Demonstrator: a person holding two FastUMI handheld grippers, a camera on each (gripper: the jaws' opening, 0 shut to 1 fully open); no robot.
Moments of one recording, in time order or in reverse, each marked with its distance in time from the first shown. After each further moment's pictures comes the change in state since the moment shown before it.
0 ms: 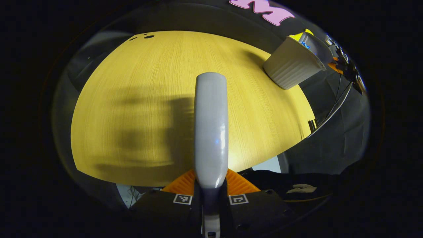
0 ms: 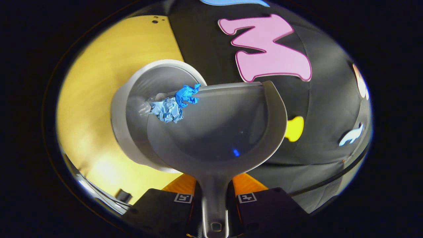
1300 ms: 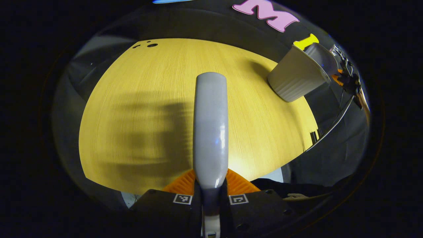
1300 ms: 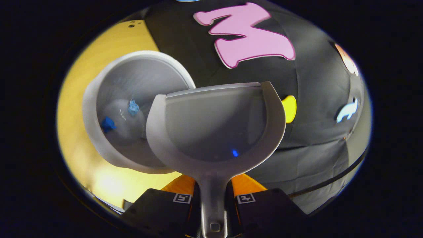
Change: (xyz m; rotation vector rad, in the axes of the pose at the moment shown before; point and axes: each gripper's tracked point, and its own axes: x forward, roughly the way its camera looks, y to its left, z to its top) left arm -0.020 0.003 0.050 -0.035 -0.059 0.050; right arm 0.008 -0.010 -0.035 0.331 0.076 -0.031
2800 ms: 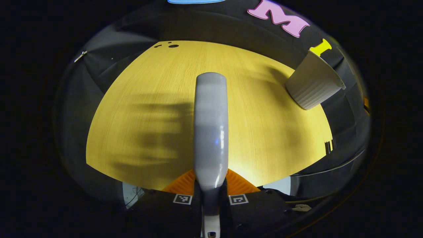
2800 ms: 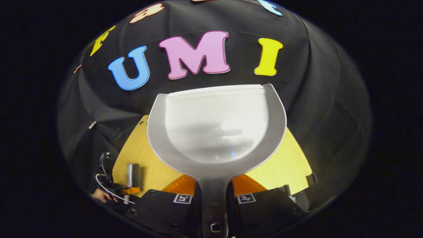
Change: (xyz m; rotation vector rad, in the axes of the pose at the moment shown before) left arm 0.006 0.016 -0.015 -0.074 -0.053 0.176; right arm -0.028 0.028 0.024 0.992 -0.069 0.668
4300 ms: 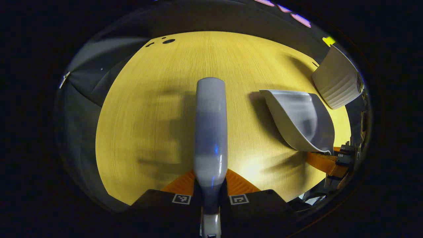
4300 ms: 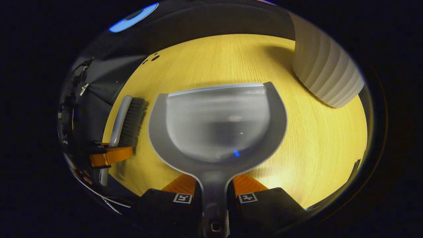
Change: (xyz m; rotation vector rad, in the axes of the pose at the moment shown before) left arm 0.041 0.028 0.048 0.103 0.148 0.122; right arm 0.096 -0.023 -0.114 0.023 0.478 0.107
